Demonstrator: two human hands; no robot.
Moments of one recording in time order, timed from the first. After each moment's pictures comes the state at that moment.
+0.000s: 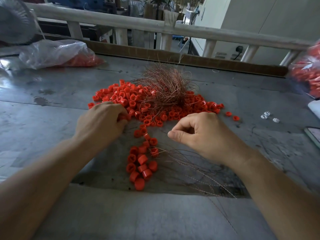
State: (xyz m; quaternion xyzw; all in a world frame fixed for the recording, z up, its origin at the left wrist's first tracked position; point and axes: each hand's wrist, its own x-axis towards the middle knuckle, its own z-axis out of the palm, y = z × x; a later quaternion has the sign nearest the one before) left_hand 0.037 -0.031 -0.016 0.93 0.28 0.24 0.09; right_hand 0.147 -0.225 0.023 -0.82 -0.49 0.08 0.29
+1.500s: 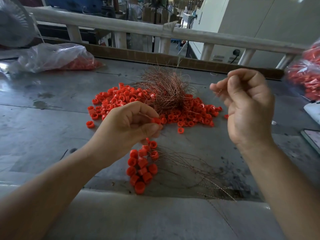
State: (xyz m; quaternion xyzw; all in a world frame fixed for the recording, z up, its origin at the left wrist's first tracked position) left_hand 0.032 -0.078 0.007 0.75 0.04 0.24 0.62; right_hand 0.180 -0.229 0.041 -0.52 -0.36 -0.03 0.77
